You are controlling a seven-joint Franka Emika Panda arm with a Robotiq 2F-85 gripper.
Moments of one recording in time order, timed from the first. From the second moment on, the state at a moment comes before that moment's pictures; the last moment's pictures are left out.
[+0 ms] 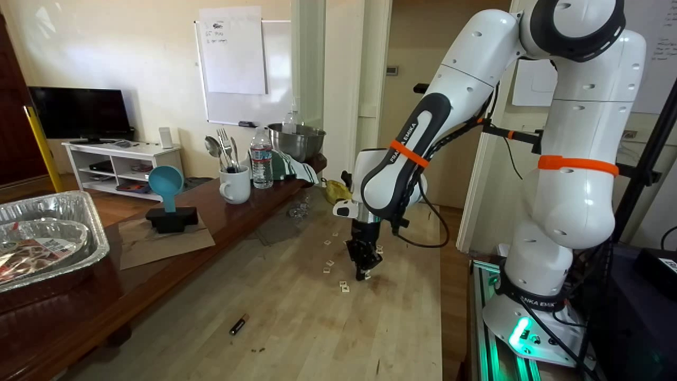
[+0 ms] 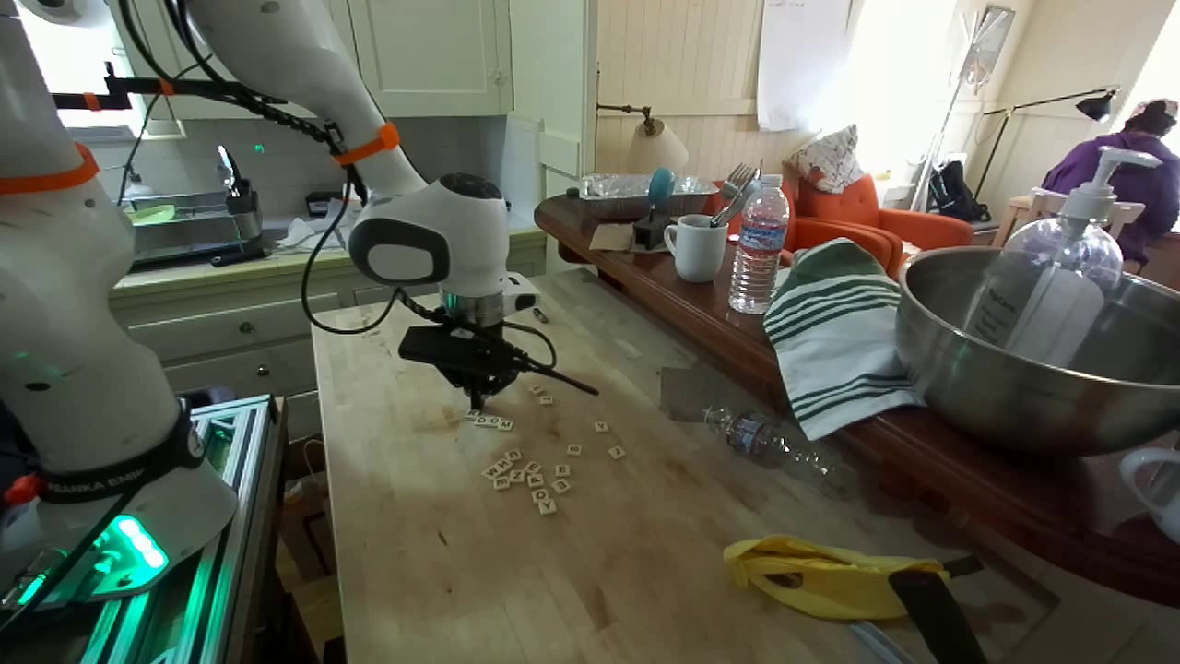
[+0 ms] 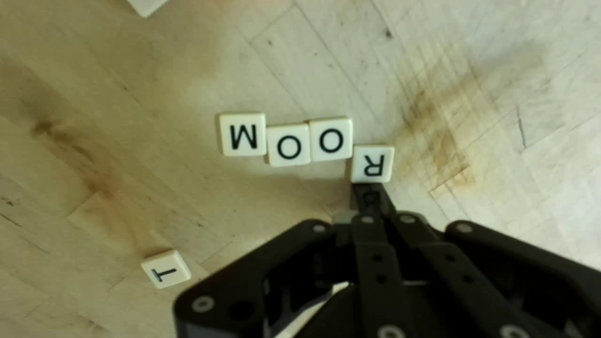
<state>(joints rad) 0.01 0.03 0.07 -2.74 0.36 2.75 -1.25</state>
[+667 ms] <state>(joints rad) 0.01 0.03 0.07 -2.74 0.29 2.74 -1.23</state>
